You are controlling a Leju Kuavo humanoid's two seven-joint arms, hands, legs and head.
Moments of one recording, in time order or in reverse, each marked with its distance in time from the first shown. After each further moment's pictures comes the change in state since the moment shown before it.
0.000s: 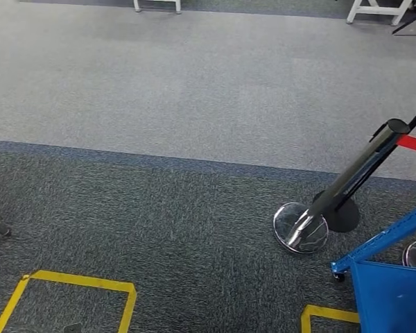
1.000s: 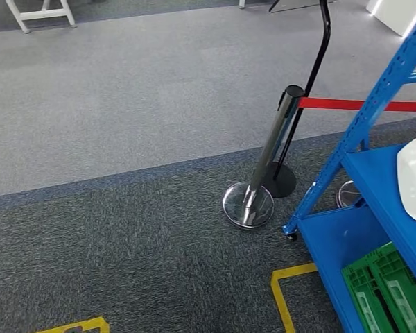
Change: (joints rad) left arm 0.008 -0.005 0.000 0.000 -0.003 0.011 0.006; right arm 0.009 -0.005 -0.001 0.002 0.015 -0.003 0.006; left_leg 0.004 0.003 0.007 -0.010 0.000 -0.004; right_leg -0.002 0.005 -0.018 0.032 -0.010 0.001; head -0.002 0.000
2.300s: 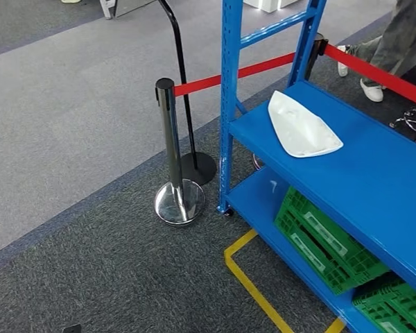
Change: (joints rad) left arm -0.006 0.006 0.000 0.000 0.003 -0.032 -0.048; right arm -0.004 -0.006 -0.001 0.000 0.013 0.004 -0.002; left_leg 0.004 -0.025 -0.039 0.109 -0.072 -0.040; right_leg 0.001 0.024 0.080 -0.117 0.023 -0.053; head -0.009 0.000
